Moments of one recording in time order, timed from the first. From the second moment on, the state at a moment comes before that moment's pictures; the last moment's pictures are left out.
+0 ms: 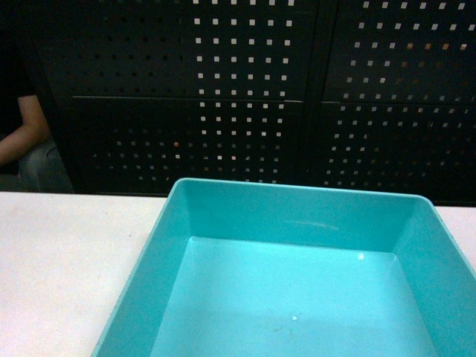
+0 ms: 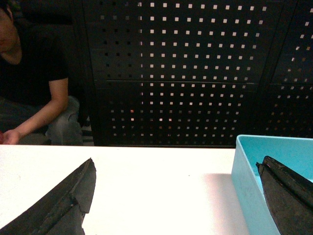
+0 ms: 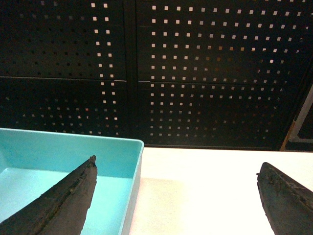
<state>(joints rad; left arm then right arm) 0.00 0.01 0.02 0.00 0.00 -0.01 0.00 0.00 0.01 0.00 0.00 0.00</state>
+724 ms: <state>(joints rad) 0.00 0.01 0.02 0.00 0.00 -0.01 0.00 0.00 0.01 0.00 0.00 0.00</state>
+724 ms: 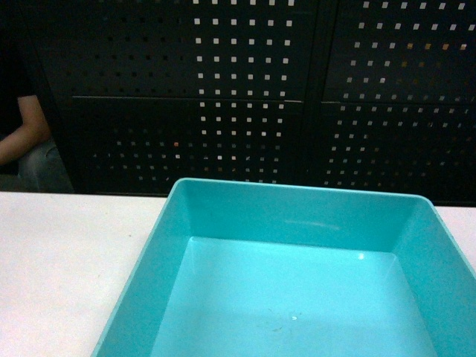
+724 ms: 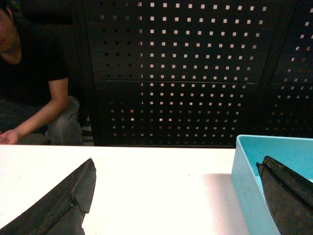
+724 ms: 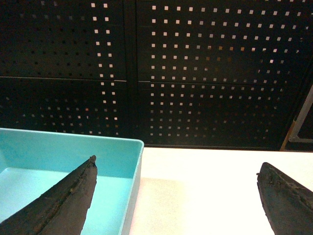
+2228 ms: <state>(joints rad) -0.26 0.80 0.26 0.53 -0.12 0.11 -0.19 0.75 0.12 0.60 -0.32 -0.02</state>
